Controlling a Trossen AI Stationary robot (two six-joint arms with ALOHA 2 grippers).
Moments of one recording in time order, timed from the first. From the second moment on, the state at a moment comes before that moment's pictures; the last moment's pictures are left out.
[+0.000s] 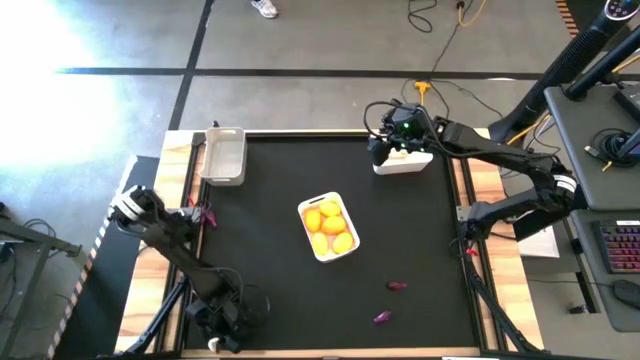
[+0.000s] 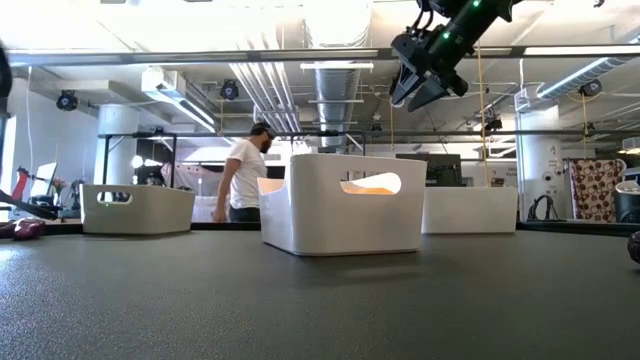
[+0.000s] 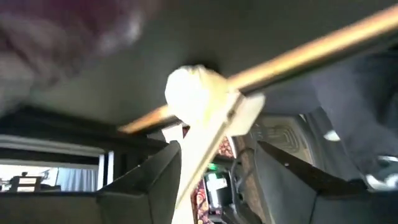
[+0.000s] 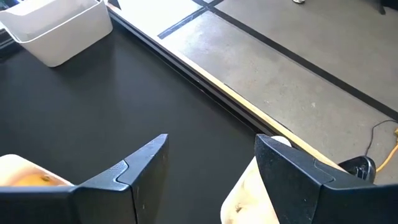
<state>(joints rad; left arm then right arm) -0.82 1.70 0.83 -0.26 0.77 -1.95 -0.52 1.31 1.17 -0.52 0.17 0.21</state>
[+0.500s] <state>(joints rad) -0.82 1.78 0.85 -0.20 0.75 -1.96 -0.48 1.31 1.17 -0.55 0.17 0.20</state>
